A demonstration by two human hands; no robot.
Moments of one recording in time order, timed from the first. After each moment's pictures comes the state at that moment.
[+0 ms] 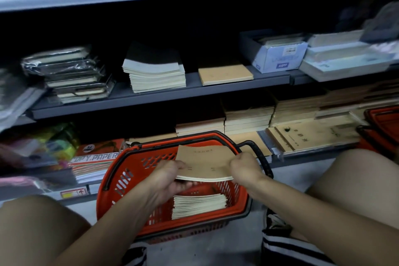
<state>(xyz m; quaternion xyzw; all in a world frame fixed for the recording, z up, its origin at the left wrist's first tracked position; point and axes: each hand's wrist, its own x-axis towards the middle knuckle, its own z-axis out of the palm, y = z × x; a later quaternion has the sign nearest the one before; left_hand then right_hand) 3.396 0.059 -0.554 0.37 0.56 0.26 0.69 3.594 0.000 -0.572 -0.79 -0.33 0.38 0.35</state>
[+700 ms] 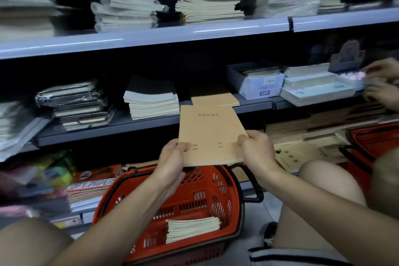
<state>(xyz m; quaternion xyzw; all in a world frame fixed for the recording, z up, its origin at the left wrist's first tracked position) 3.444 0.048 -0.474 0.46 0.46 0.42 0.63 3.629 -0.018 -0.468 -0.71 -0.36 0.24 0.55</state>
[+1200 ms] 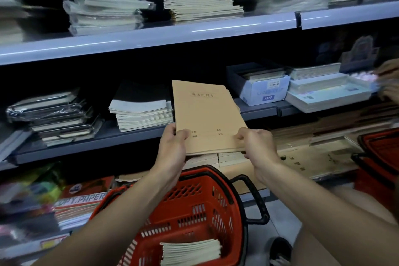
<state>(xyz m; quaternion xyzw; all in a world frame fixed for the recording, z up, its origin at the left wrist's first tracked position) 3.488 0.113 -0.451 0.52 0.44 0.46 0.58 3.663 0.043 -0.455 -0.66 -0.26 0.32 0.63</state>
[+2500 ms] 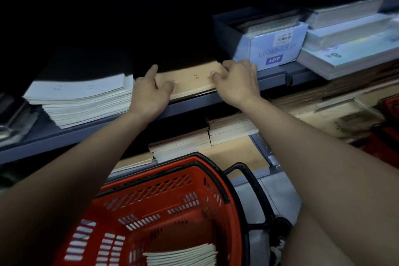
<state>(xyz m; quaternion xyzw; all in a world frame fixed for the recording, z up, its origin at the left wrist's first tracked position) 3.551 0.302 -0.478 0.75 0.53 0.31 0.25 3.762 0.233 -0.493 -0.79 -0.49 0.05 0.38</state>
